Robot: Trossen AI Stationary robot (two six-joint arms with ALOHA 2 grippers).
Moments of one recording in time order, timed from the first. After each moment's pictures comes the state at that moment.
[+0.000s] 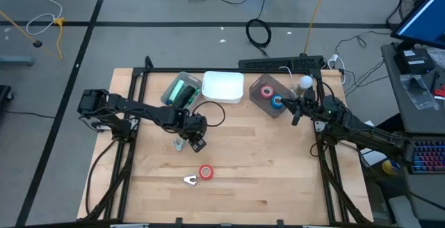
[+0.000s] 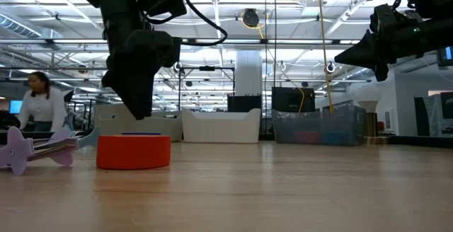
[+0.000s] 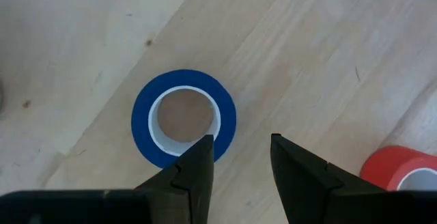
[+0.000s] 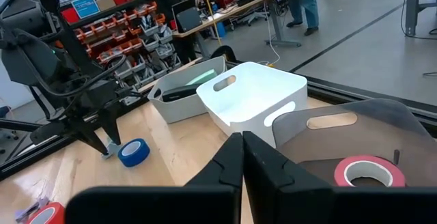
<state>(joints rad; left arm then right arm) -0.03 1.58 0.97 -0.64 0.00 -0.70 -0.47 0.24 0.15 -0.02 -0.03 0.35</state>
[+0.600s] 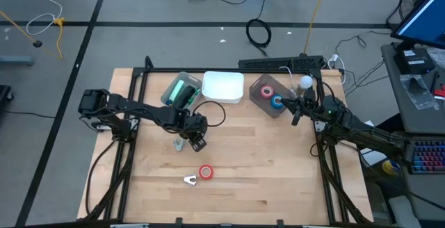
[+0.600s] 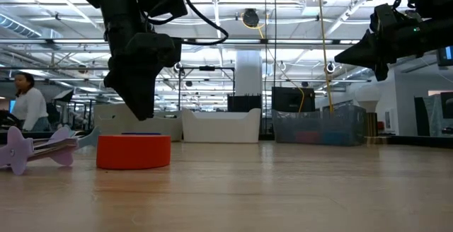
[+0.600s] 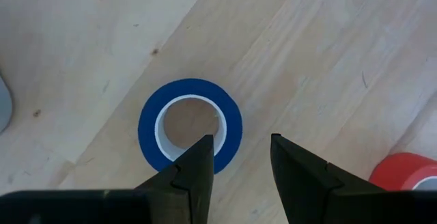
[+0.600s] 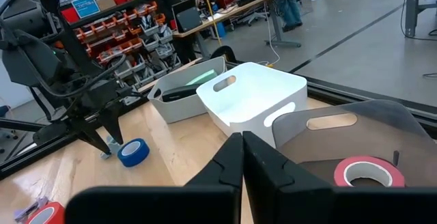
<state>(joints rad) -0.03 1.58 0.97 -0.63 -0.03 -0.69 -0.47 0.24 0.16 -0.02 -0.03 0.35</state>
